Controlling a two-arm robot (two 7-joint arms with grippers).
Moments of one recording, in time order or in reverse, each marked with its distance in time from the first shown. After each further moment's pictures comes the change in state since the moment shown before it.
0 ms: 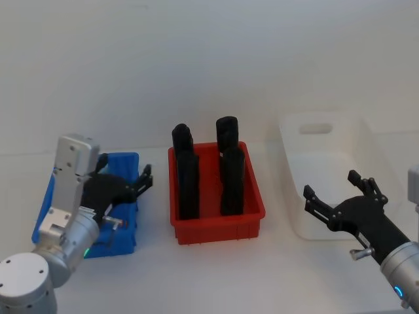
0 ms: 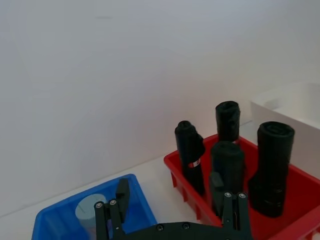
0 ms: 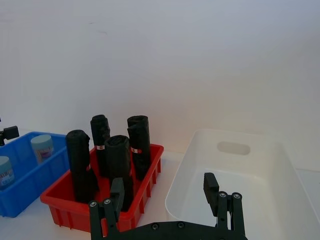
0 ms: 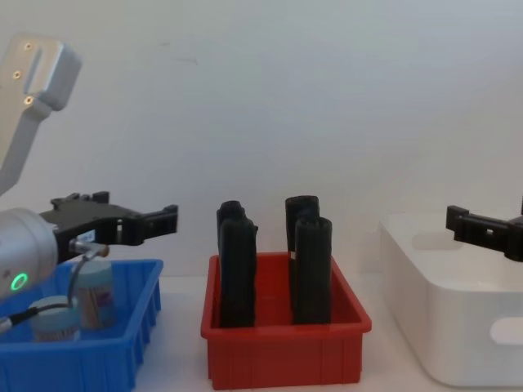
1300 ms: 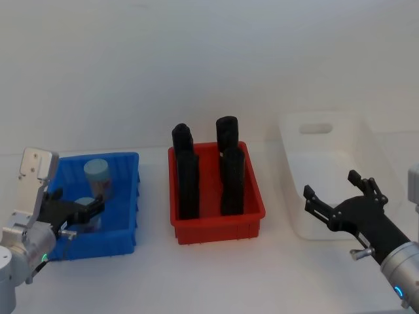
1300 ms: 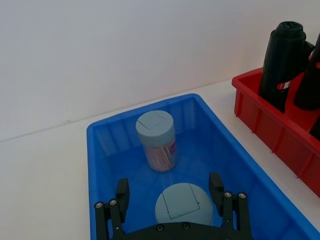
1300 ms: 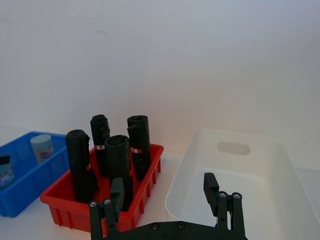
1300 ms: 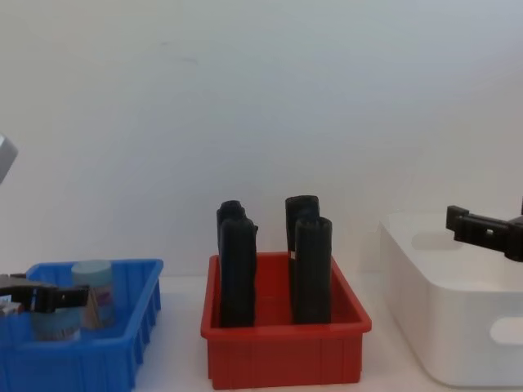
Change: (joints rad) left arm -0.104 0.014 -0.089 0.286 -0.017 0.139 -0.084; right arm 0.000 0.000 0.000 0.000 0.000 0.000 0.000
